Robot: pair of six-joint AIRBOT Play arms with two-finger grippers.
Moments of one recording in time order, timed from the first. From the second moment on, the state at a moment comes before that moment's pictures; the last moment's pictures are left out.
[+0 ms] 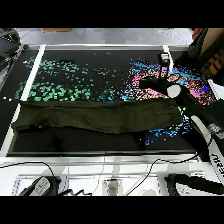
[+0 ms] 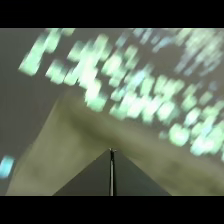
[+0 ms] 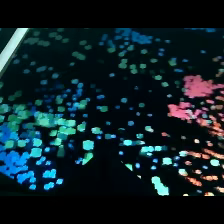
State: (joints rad) left arm 0.72 -1.01 1.19 1.17 -1.01 -1.30; right arm 0.22 -1.37 1.17 -1.08 0.38 1.16
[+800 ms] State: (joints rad) left arm 1.07 -1.11 0.54 0.59 -0.70 -1.33; right arm 0.23 -1.37 1.18 -1.14 0.40 1.16
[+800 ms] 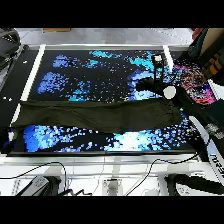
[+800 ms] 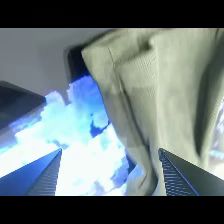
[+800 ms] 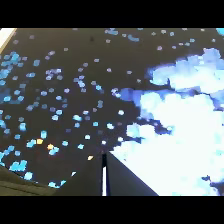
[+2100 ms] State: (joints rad) left arm 0.78 -1.41 0.98 -0.08 -0.78 -0.59; right arm 0.36 -1.47 1.24 -0.98 0.38 1.28
